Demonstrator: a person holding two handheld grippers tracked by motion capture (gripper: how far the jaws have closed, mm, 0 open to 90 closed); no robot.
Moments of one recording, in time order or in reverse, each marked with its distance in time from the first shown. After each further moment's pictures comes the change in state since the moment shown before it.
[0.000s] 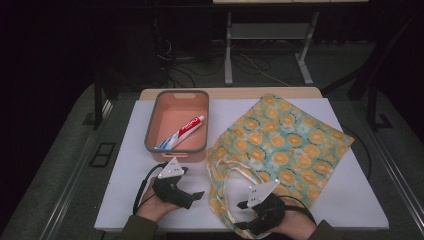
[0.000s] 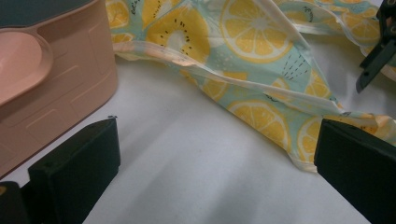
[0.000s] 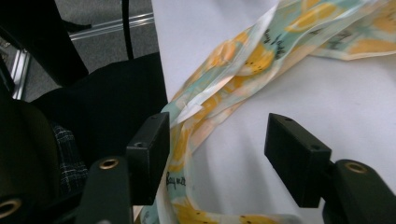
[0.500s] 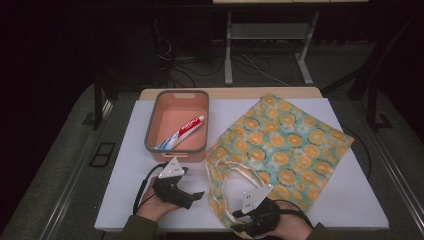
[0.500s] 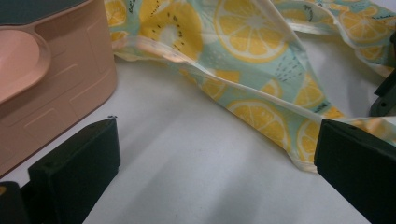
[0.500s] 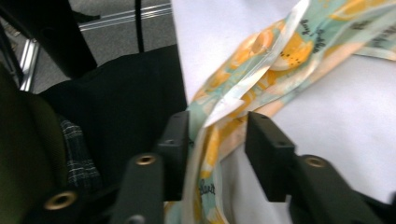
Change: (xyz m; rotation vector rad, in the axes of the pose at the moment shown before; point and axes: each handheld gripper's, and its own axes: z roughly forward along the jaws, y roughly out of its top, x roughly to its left) left arm 0.000 0.000 0.001 0.003 -0.002 0.002; right arm 0.007 0.001 0.010 0.018 0.017 -0.022
